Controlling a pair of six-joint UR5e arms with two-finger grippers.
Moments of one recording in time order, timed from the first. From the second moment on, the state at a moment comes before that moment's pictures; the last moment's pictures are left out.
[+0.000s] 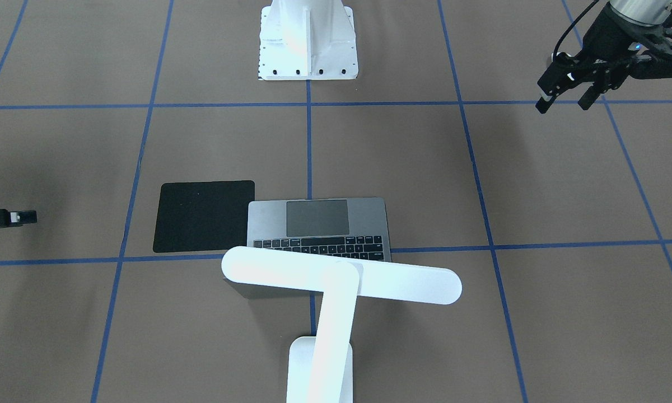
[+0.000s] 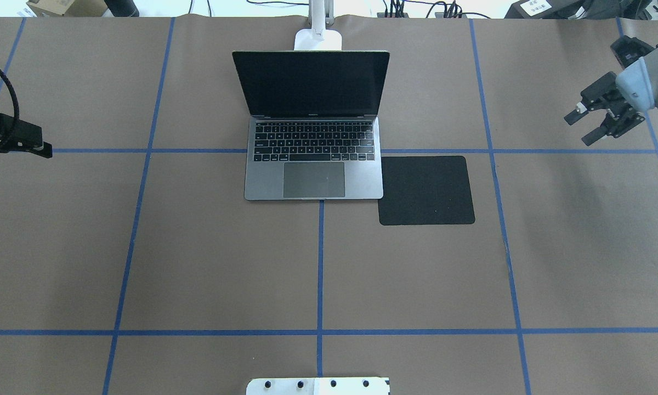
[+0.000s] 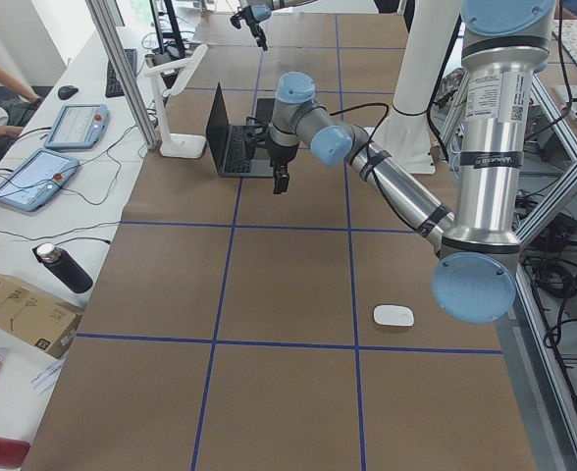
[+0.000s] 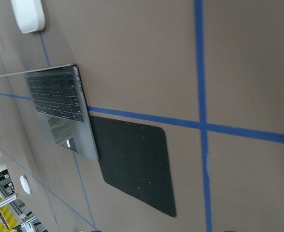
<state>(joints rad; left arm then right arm) -1.05 -1.57 -2.24 -1.62 -2.17 -0.99 1.29 -1.07 1.18 -2.75 3.04 -0.83</state>
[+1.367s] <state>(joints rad) -1.05 -1.04 -2.04 -2.21 -2.17 -0.64 1.48 -1.20 1.30 -2.03 2.42 -0.52</state>
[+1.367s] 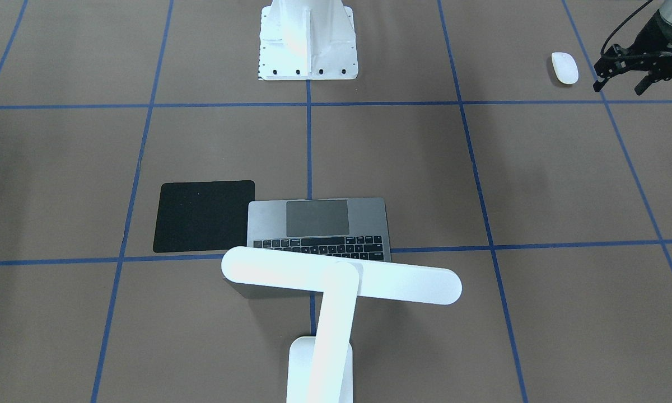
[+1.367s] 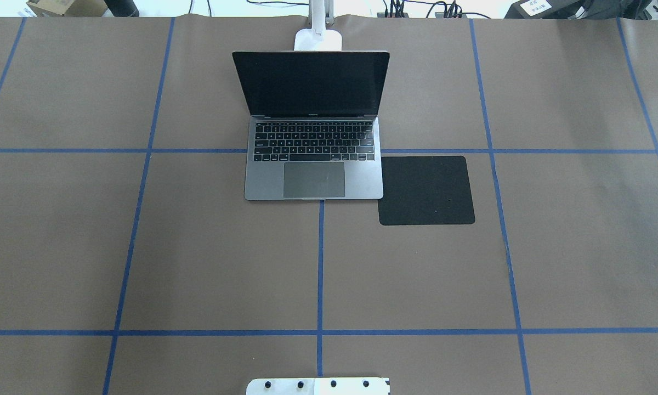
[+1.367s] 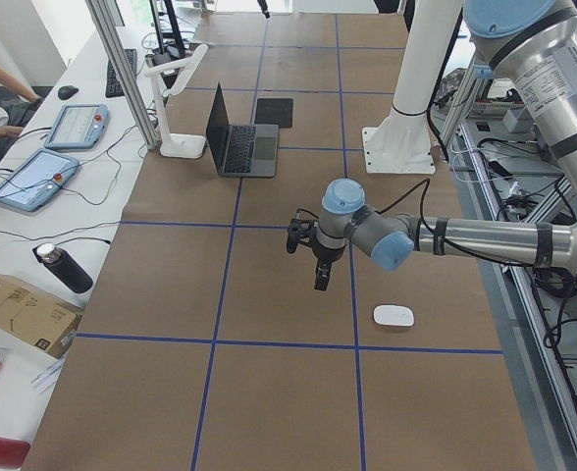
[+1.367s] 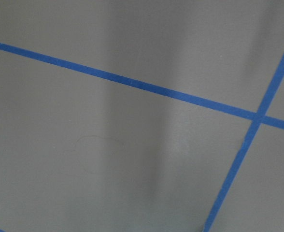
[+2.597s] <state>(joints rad) -0.78 -0.97 -1.90 -2.43 -2.17 -0.91 1.49 -1.23 1.40 -1.95 2.41 -0.44</state>
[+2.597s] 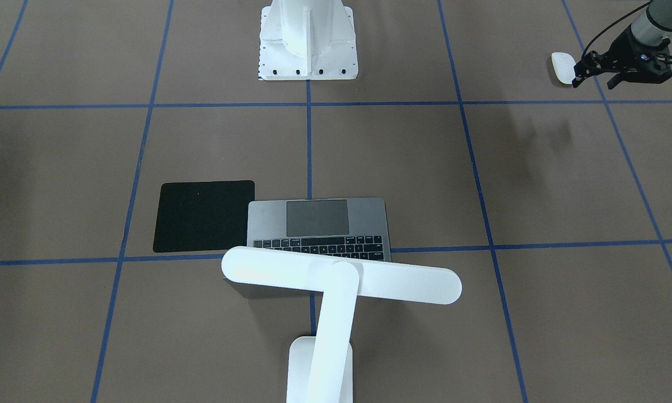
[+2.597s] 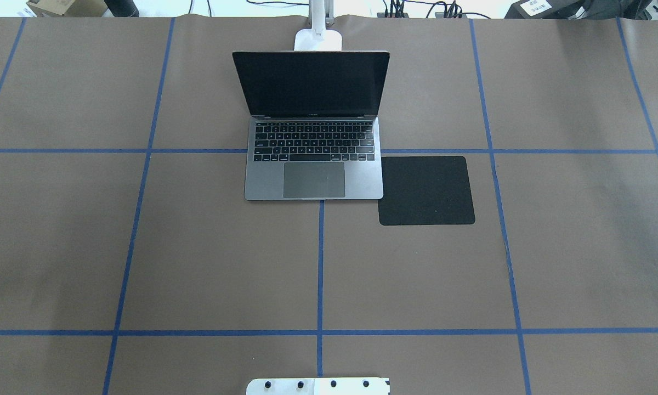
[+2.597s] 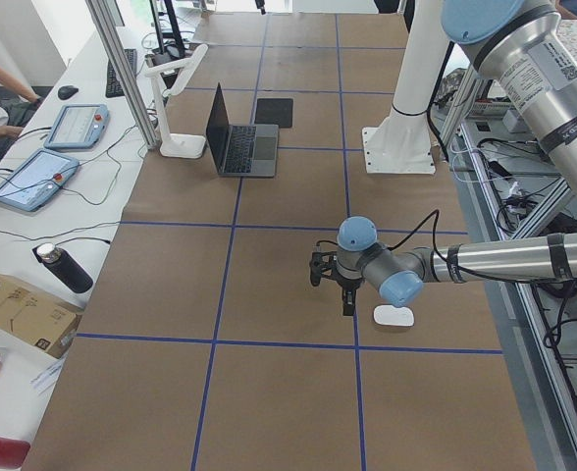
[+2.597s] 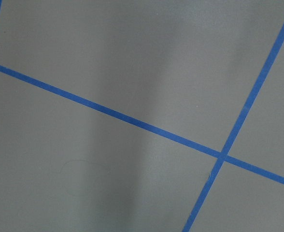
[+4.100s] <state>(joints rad) -0.31 -0.86 -1.83 -2.70 -1.90 -1.35 1.49 -1.24 1.41 -1.94 2.41 -0.42</state>
